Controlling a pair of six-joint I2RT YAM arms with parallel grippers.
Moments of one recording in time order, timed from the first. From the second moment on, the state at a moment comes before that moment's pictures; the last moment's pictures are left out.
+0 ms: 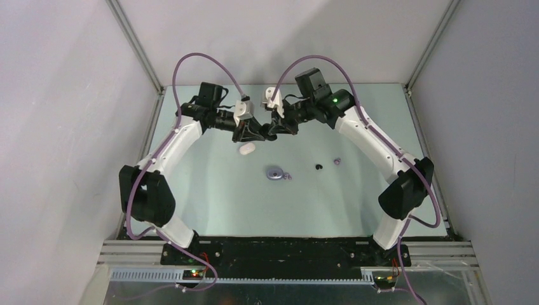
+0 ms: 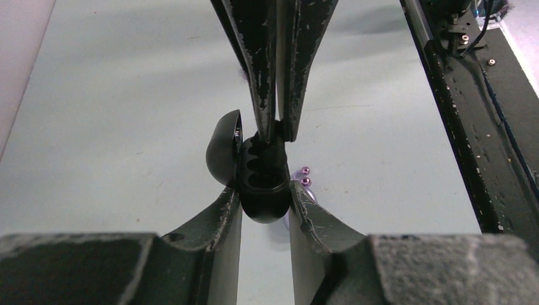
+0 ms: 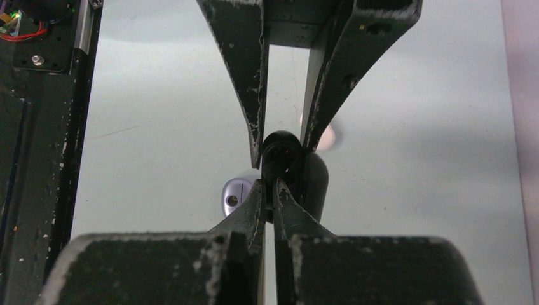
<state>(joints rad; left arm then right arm) -0.28 1.61 1.43 -0.72 1.19 0.96 0.63 1.76 1.85 -0.81 -0.73 -0.74</state>
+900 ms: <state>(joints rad) -0.28 1.61 1.43 -0.73 1.19 0.96 0.65 1.77 1.86 -0.77 -0.73 -0.75</state>
